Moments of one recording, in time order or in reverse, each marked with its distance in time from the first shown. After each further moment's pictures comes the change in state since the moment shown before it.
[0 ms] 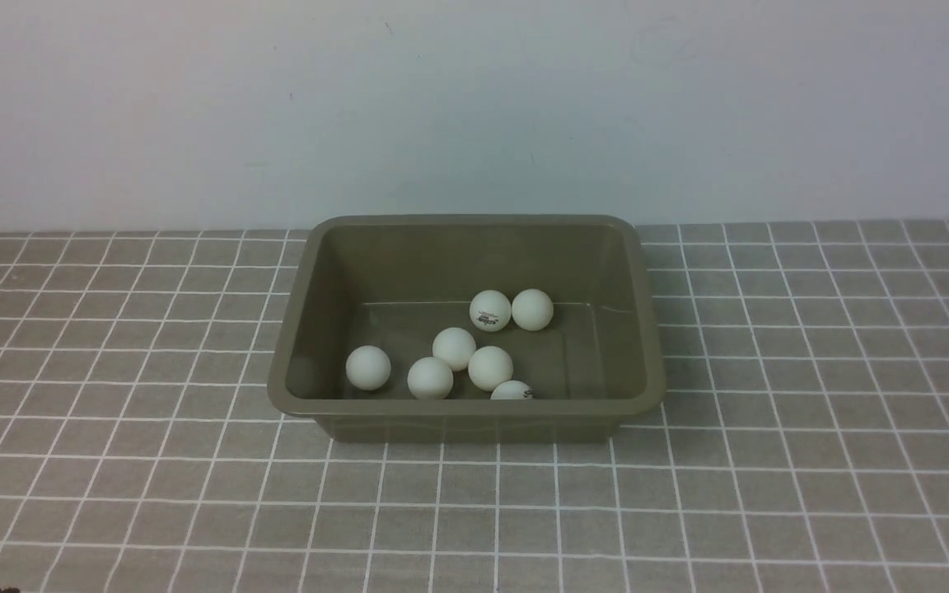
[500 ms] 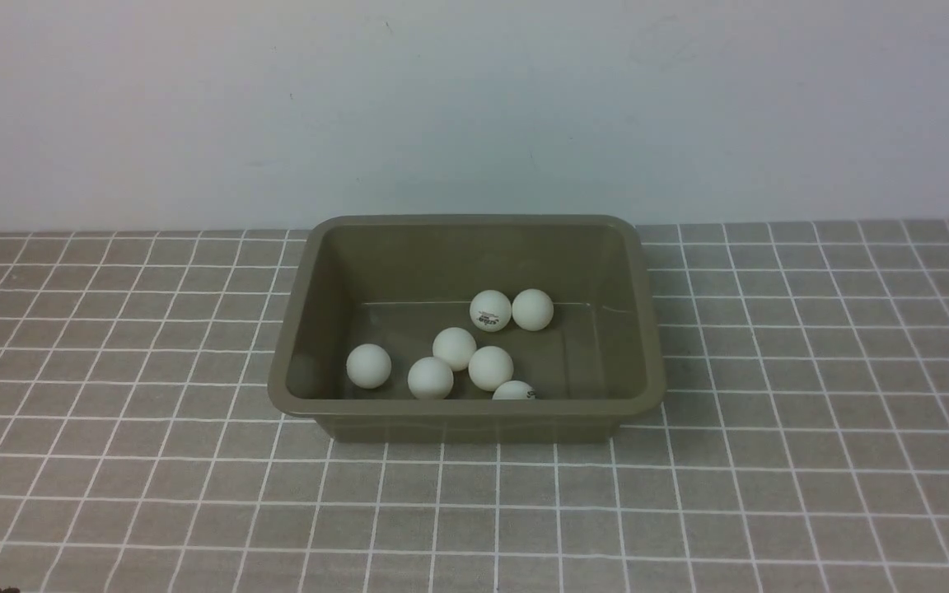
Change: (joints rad) right arm 0.000 0.000 0.012 0.108 -0.005 -0.083; left arm 0.000 0.000 0.000 0.000 0.000 0.000
